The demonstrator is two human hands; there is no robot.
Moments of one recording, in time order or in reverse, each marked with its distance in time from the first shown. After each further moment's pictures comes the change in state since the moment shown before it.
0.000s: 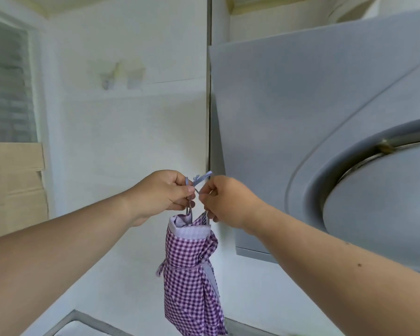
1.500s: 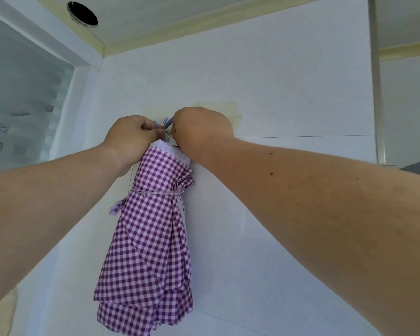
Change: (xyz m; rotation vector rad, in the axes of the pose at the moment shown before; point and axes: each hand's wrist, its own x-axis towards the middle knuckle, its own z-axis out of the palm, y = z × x) left_hand 0.275 0.005 -0.360 0.089 0.716 0.467; right_hand 0.416 -0.241 0.066 -0.884 0.496 -0.462
